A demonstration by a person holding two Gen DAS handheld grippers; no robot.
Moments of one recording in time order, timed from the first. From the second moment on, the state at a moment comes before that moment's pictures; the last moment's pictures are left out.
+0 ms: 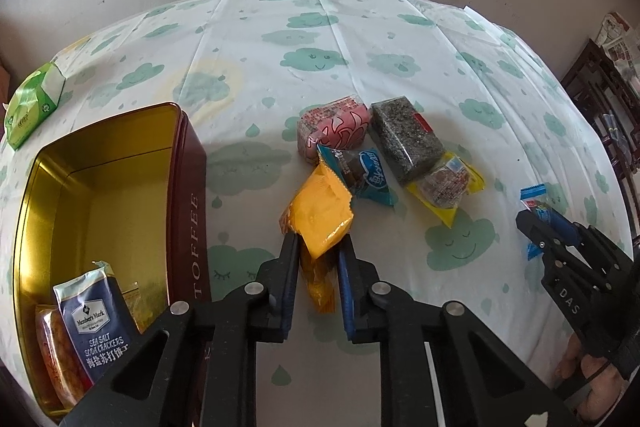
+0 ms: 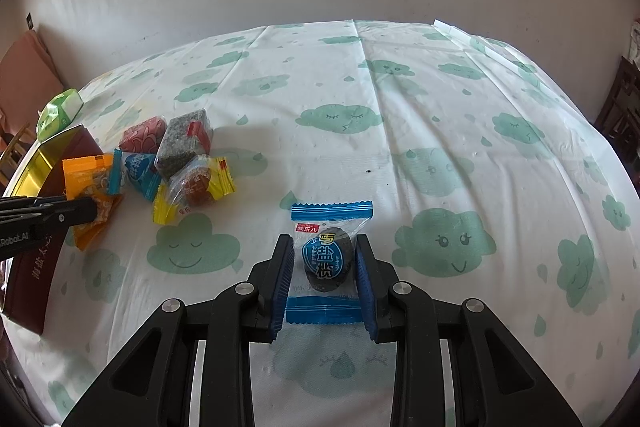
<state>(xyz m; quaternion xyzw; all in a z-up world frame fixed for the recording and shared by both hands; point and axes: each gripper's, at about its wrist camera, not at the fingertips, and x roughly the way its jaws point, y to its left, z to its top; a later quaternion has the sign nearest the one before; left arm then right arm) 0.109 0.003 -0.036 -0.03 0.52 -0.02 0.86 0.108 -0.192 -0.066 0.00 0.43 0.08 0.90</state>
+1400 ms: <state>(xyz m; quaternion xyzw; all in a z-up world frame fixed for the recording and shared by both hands) 0.071 -0.005 0.021 -0.02 0.48 -0.08 0.87 0.109 -0.184 -0.068 -0.02 0.43 0.05 0.90</state>
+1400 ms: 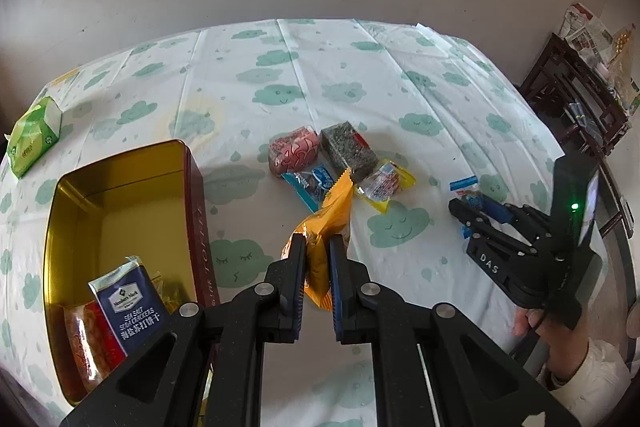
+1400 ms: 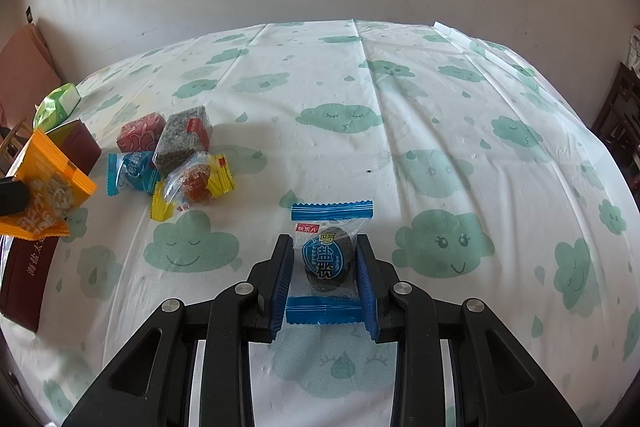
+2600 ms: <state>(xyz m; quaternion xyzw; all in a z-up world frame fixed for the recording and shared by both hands) 0.073 0.171 0.036 -0.04 0.47 0.09 0.88 0.110 -0.177 -0.070 -0.05 0.44 0.02 0.90</state>
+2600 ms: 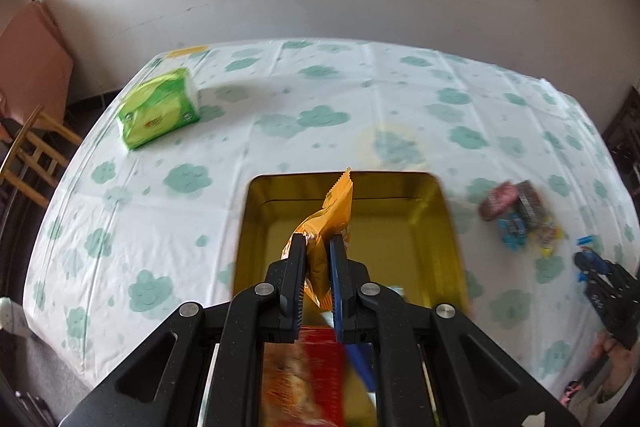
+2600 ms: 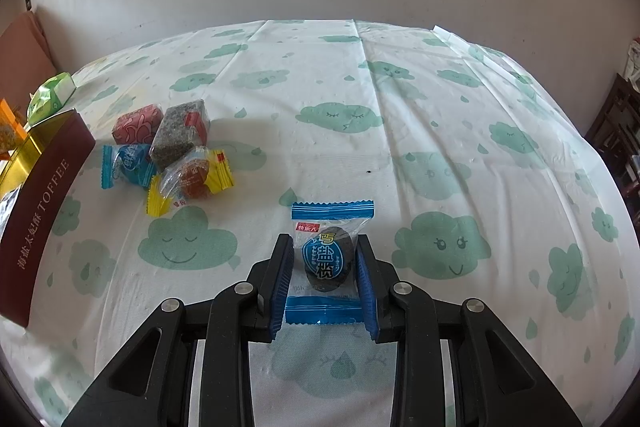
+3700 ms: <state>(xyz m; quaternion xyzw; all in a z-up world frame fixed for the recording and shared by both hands) 0.066 0.195 -0.026 -0.01 0.53 0.11 0.84 0.110 -0.165 -0.071 -0.06 0.44 0.01 0.90</state>
